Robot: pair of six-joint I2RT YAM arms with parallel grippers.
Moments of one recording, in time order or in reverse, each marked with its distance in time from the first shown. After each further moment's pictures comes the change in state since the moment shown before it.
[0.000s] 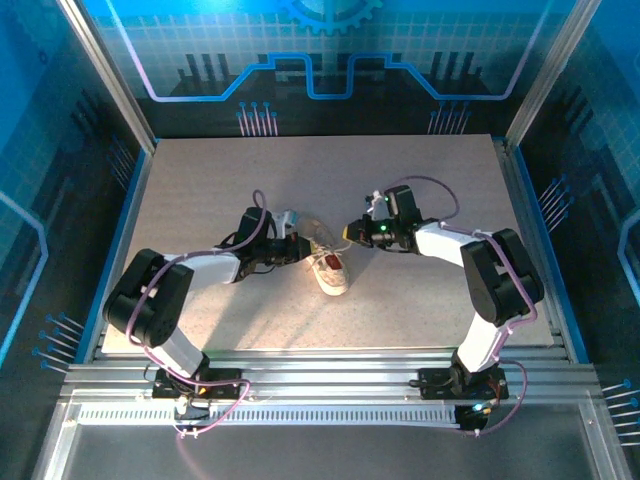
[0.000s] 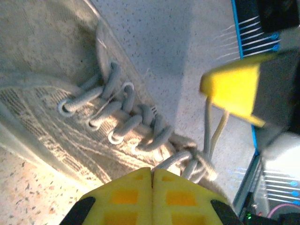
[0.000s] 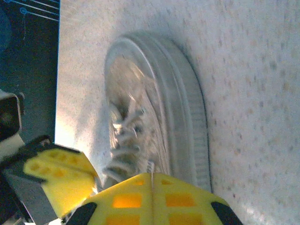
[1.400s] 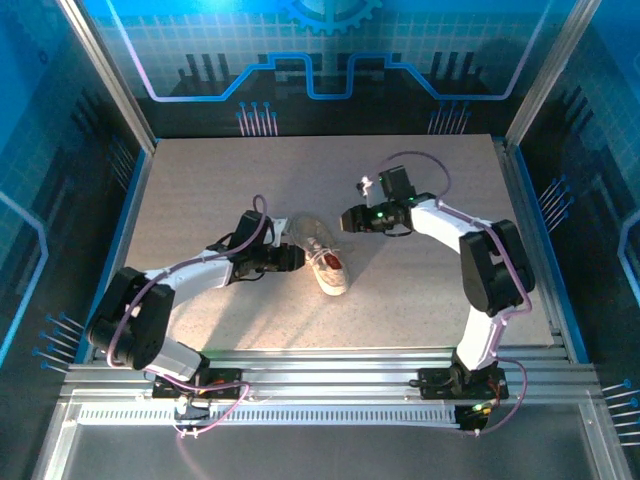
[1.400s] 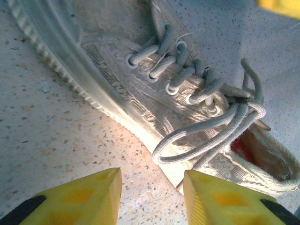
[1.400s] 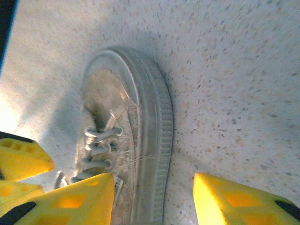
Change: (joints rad) left arm -0.005 -0.142 0.019 -0.334 -0.196 0.241; right arm -0.032 0.047 0.225 -0.326 0.076 -0.378
